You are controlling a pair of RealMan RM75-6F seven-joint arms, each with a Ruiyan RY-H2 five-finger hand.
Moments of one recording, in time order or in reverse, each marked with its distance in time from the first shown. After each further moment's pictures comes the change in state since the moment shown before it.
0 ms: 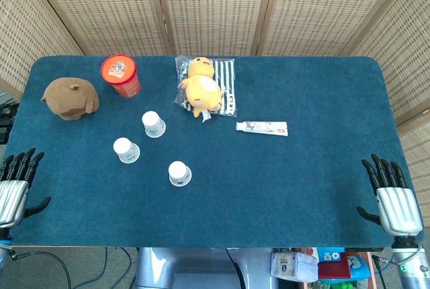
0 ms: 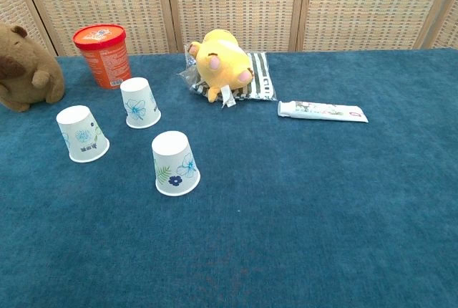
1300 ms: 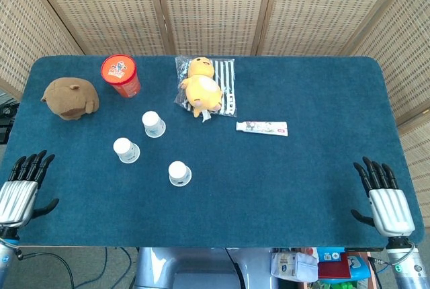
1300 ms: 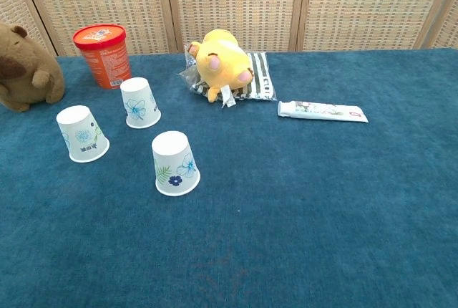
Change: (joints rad) left arm -0.022 -0.002 0.014 -0.008 0.020 -0.041 -0.030; right arm 0.010 -0.004 -0.016 -0.012 -0.007 -0.028 -0.007
